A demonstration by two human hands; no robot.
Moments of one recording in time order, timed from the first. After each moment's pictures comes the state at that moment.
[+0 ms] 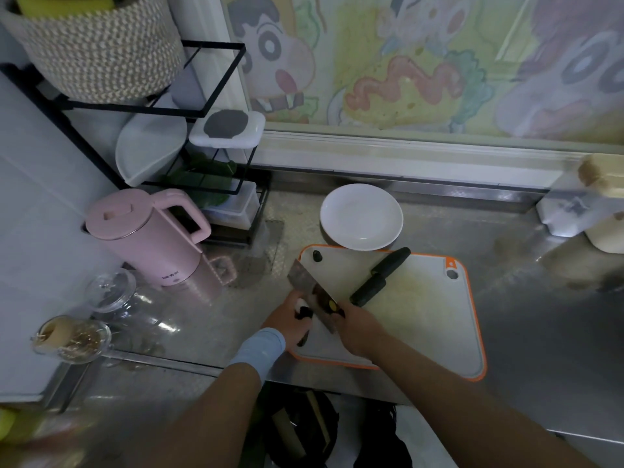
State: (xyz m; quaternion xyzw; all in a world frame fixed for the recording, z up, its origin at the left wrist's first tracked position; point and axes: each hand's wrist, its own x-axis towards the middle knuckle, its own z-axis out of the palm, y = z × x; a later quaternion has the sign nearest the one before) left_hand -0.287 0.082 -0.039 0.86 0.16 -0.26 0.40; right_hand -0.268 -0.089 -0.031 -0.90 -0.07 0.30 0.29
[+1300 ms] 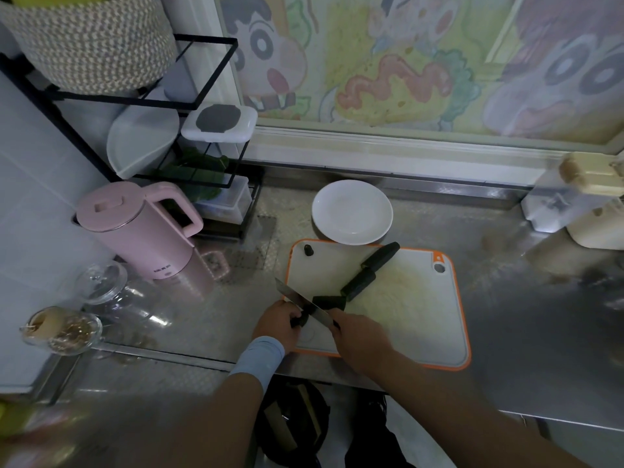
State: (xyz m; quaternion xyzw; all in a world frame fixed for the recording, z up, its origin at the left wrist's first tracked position) left_hand -0.308 0.071 -0.066 0.95 0.10 -0.12 0.27; right_hand -0.307 -0.115 -0.022 -0.94 -0.19 0.18 0.21
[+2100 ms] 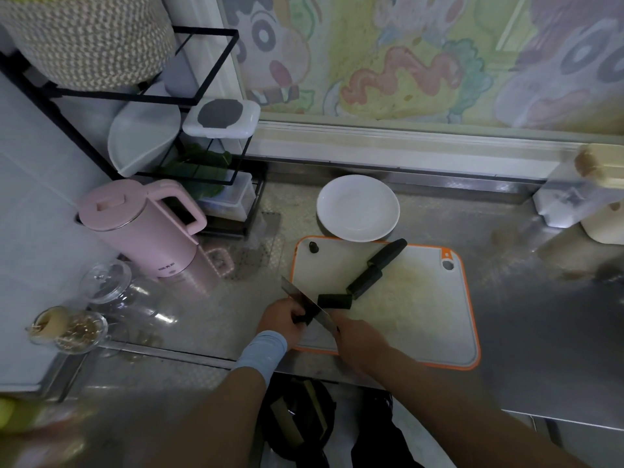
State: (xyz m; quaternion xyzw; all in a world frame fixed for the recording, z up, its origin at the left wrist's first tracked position) left_hand -0.304 0.078 -0.062 0.93 0.13 -0.16 0.32; right_hand -0.302 -0.105 -0.052 -0.91 -0.15 0.29 0.23
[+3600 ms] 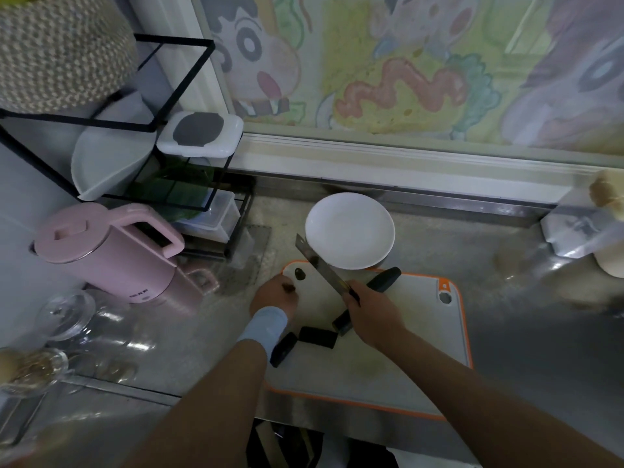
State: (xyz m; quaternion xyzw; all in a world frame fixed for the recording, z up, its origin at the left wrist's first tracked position) left_hand -0.185 0.058 -0.050 0.90 0.28 -0.17 0.29; right_hand -0.190 -0.138 -0.016 -0.93 -0.07 0.20 0.29
